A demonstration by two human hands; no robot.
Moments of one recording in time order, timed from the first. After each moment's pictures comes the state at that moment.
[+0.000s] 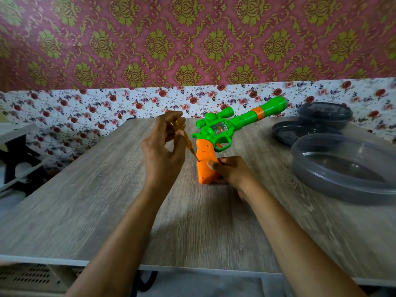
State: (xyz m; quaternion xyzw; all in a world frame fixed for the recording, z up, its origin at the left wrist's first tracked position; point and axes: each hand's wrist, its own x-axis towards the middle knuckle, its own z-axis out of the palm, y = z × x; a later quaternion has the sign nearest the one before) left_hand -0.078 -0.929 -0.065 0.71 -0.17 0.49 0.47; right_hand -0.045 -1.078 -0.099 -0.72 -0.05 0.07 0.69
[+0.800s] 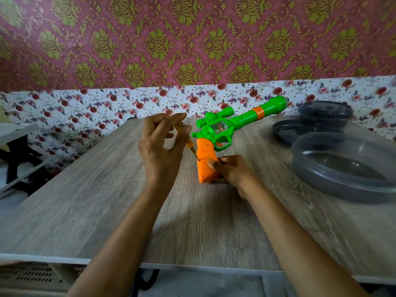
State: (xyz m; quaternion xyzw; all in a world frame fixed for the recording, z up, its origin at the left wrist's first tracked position) left_hand -0.079 -0.929 -0.063 0.71 -0.16 0.54 0.42; right_hand -0.047 -1.076 -0.097 -0.71 -0.06 0.07 0.70
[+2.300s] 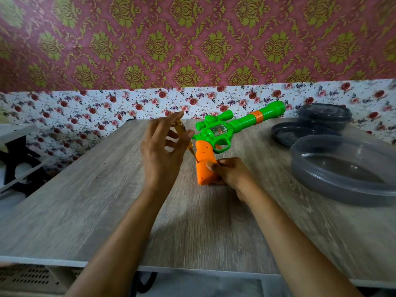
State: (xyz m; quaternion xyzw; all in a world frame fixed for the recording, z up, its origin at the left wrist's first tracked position) left_hand -0.079 -0.931 -0.064 0.73 -0.15 0.51 0.43; right_hand -0.044 -1.075 -0.099 -0.71 -0.04 0.07 0.70
